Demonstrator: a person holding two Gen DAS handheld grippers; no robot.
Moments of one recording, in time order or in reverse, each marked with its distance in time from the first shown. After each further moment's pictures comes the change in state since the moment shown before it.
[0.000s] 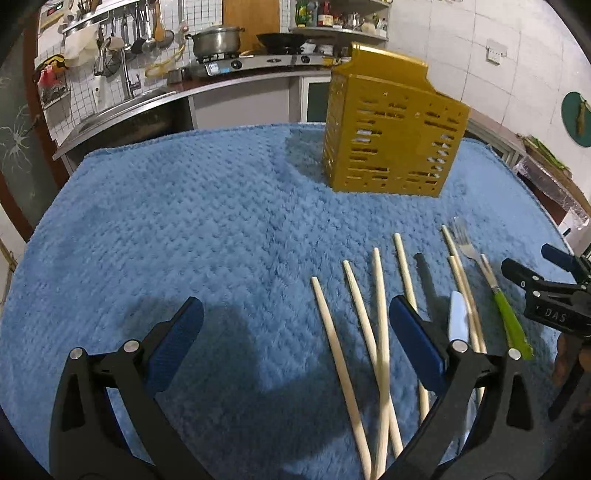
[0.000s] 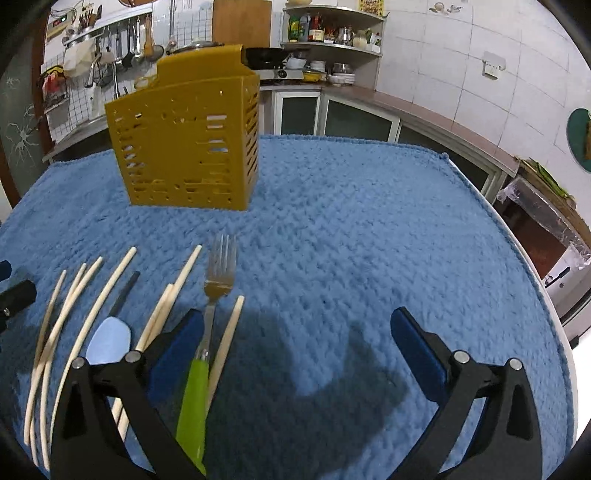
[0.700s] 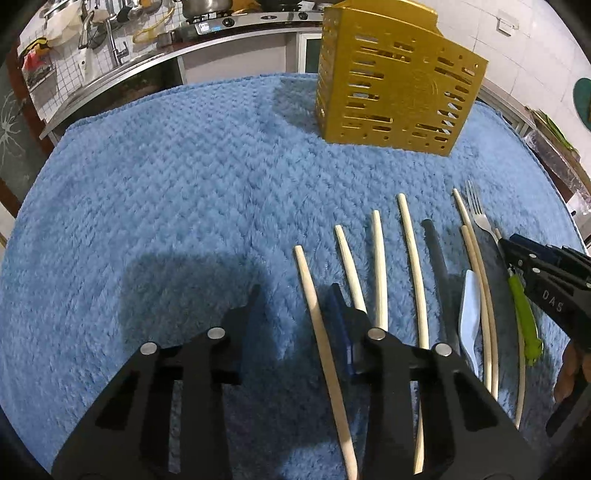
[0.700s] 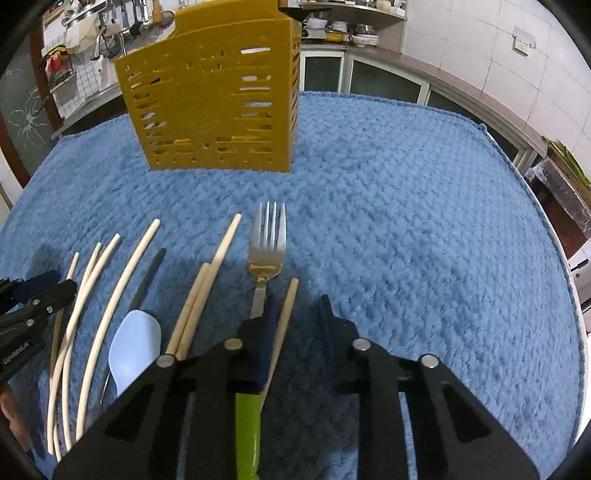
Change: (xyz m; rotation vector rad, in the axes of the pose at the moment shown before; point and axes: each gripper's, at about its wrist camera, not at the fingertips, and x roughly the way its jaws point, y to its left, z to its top) left arm 0.033 -0.011 0.002 0.000 0.180 -0.002; right arm 0.023 0.029 0.004 -0.003 0.178 0.083
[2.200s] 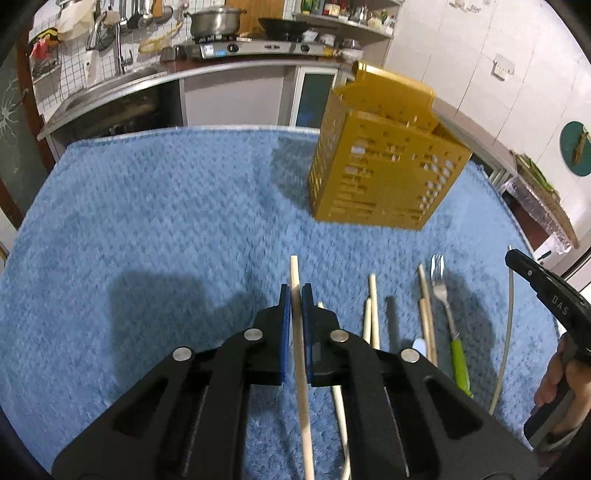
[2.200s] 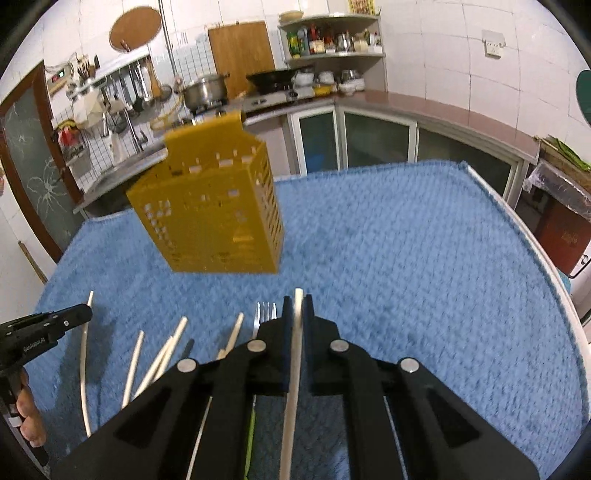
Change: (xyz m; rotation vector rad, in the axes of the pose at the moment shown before) left arm -0.052 0.008 0.050 -0.069 -0.117 -0.094; right arm -0.063 -0.048 0.035 0.123 -0.252 0.120
